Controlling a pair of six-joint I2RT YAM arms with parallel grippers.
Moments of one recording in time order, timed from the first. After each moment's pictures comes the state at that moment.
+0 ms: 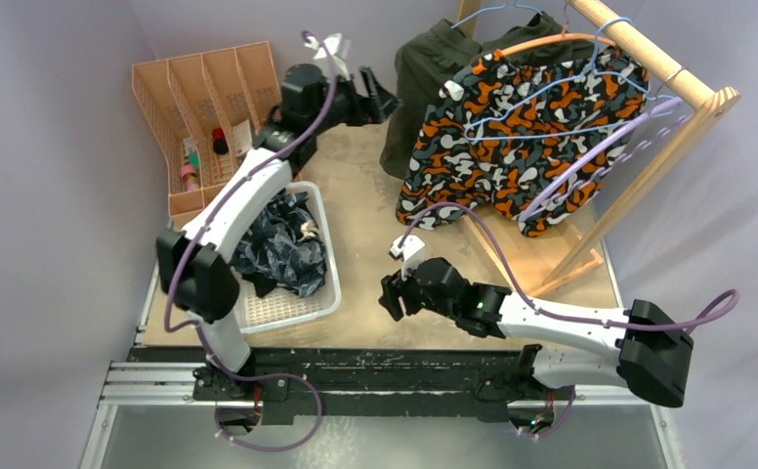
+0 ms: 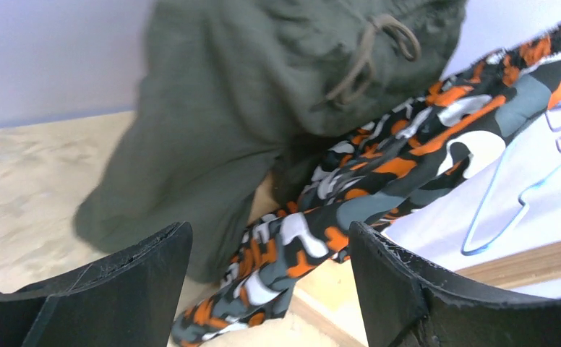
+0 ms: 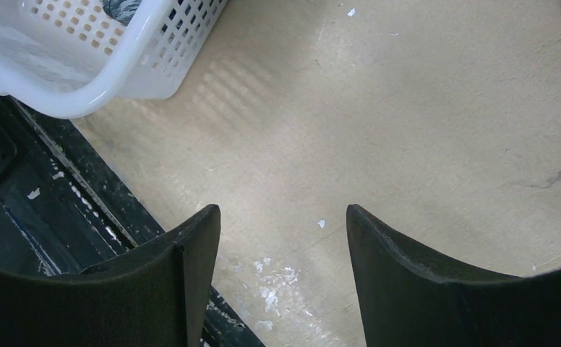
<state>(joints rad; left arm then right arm) -0.42 1.71 1.71 -0.11 0.28 -0.53 1.07 1.15 0.59 -0.01 0.17 0.32</state>
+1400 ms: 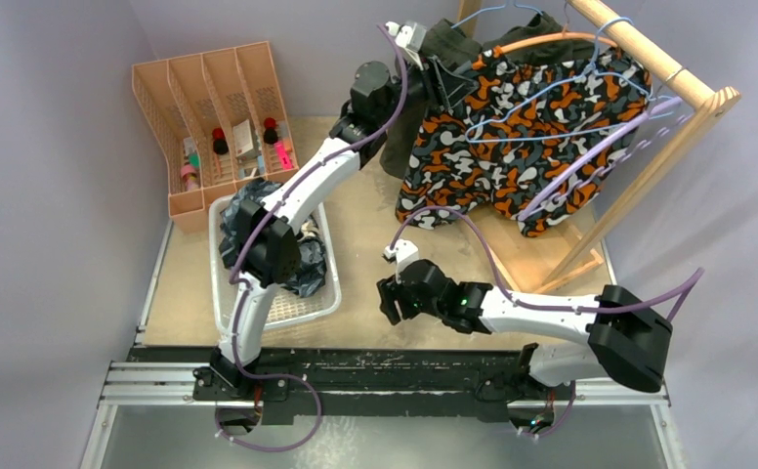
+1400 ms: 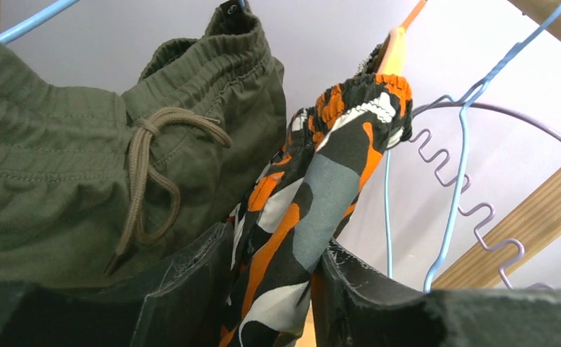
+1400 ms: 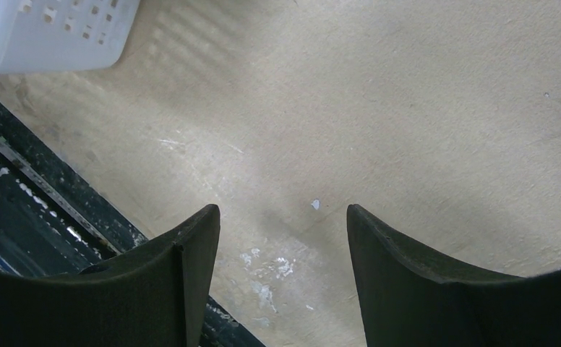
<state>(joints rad) -0.62 2.24 2.26 0.28 0.43 -0.60 1.07 1.29 0.61 -0.04 0.19 0.41</state>
